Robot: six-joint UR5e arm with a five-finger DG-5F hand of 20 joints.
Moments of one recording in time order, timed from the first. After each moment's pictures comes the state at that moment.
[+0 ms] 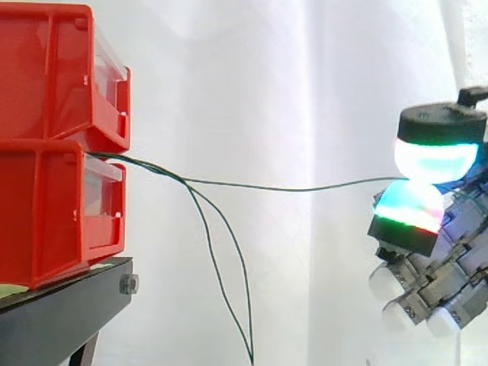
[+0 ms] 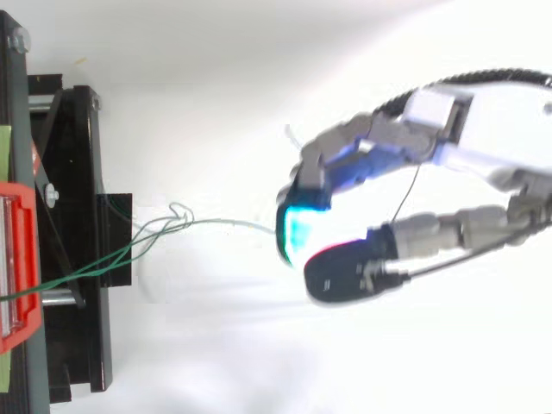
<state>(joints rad) 0.23 -2.09 -1.31 -3.25 -1.10 0.01</state>
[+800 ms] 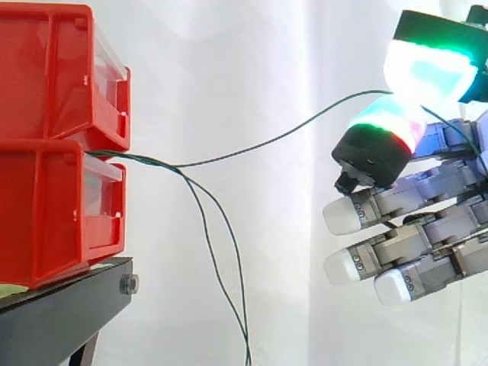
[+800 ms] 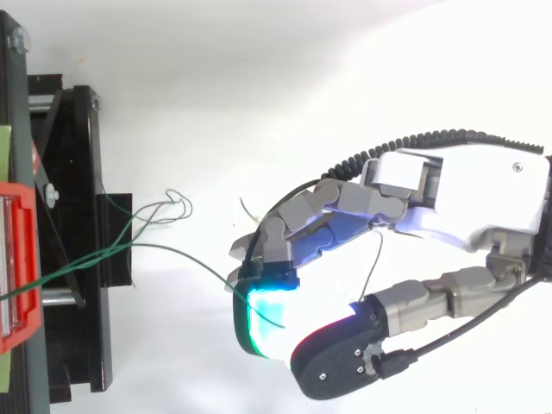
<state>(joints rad) 0.26 -2.09 -1.41 -2.89 -1.13 0.07</state>
